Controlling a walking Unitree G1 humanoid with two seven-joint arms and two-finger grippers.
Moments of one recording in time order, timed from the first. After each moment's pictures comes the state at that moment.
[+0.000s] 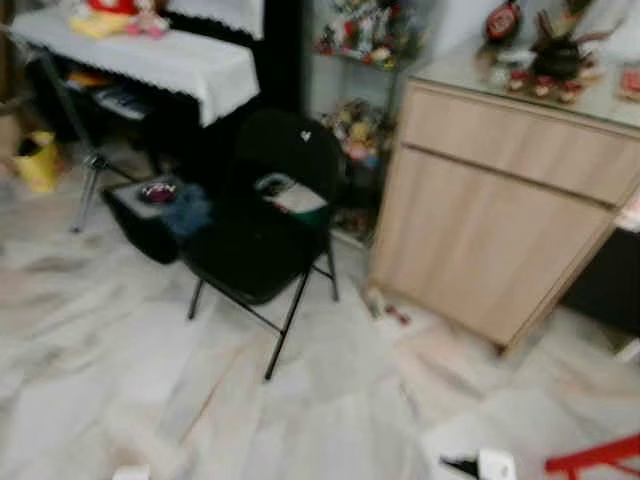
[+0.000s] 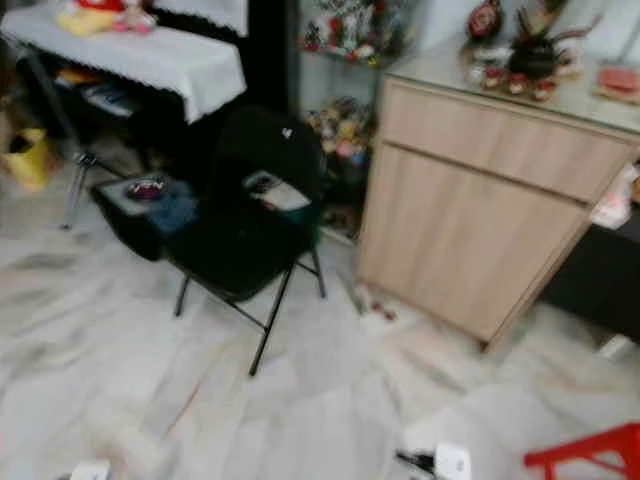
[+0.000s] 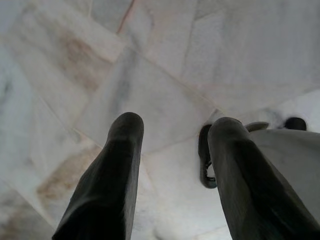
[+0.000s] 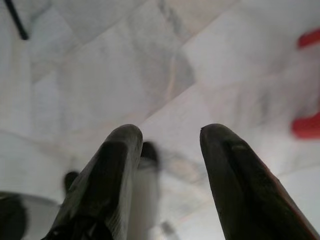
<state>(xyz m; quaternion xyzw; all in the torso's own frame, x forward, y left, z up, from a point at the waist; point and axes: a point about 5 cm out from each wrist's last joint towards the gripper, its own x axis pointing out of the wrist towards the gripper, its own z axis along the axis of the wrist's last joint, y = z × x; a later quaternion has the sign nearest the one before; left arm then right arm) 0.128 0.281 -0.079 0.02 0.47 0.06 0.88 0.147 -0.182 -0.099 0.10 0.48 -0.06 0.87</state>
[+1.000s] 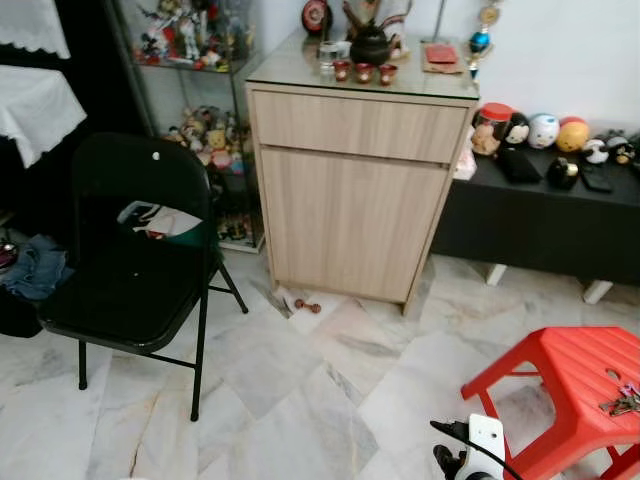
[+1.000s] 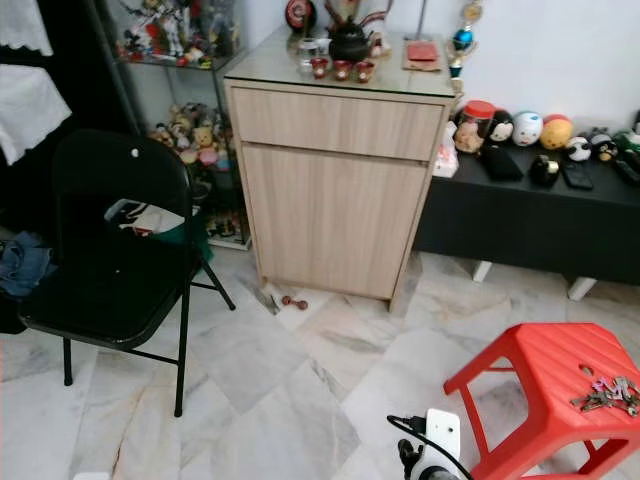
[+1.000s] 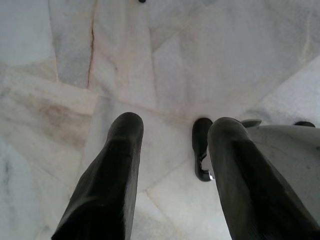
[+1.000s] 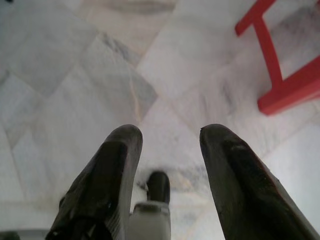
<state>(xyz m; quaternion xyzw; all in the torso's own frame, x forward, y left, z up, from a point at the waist) 0.116 0.273 -0.085 0.03 0.46 0.07 0.88 0.183 -0.190 -0.084 0.10 0.45 -0.06 0.89</state>
